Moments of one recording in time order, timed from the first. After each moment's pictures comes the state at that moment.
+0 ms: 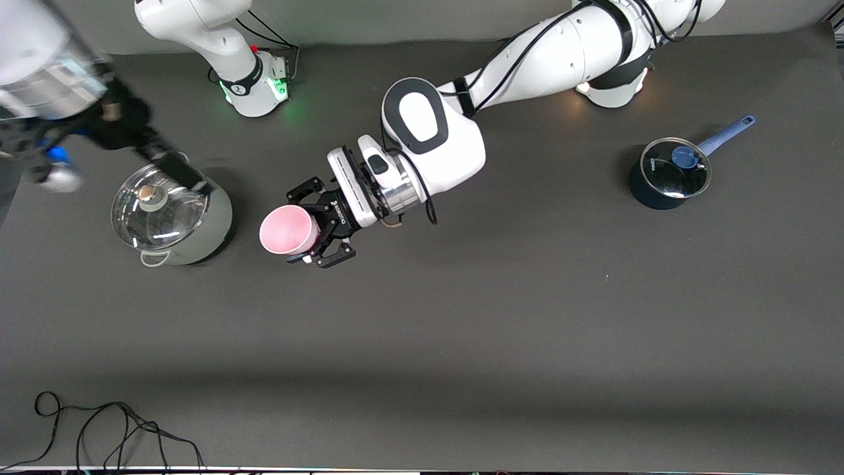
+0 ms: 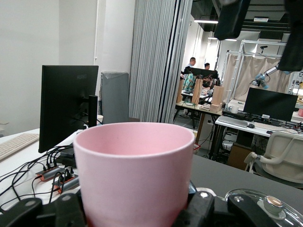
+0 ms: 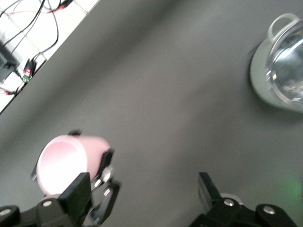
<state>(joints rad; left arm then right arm) -0.47 1.04 -1.00 -0.91 -1.30 3.23 1.95 0.46 0.11 -0.12 -1.31 0.12 1.53 1.08</state>
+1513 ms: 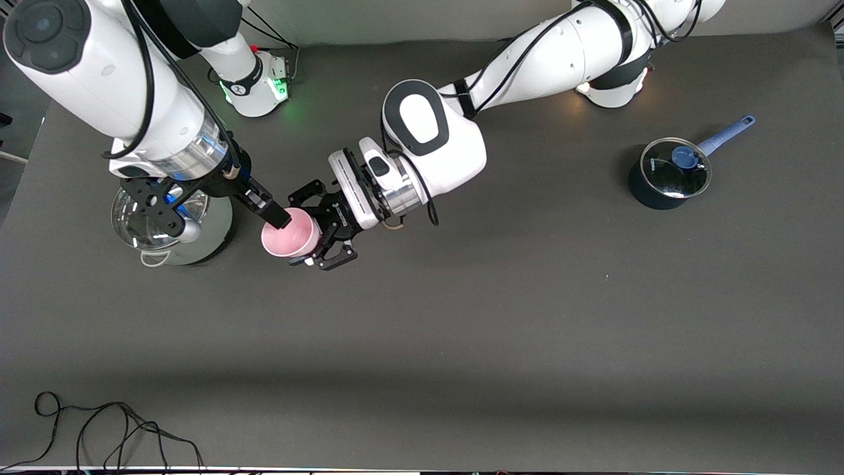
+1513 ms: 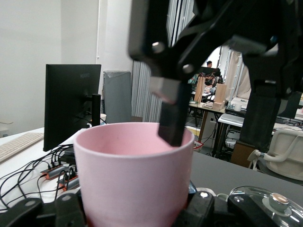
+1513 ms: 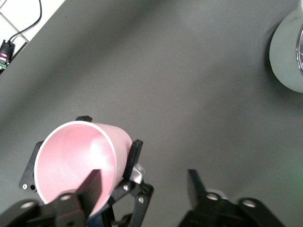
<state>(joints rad) -0.47 1.04 -0.97 -0.91 -1.30 3.23 1.95 0.53 0.29 -0.14 -1.20 0.12 1.53 1.15</state>
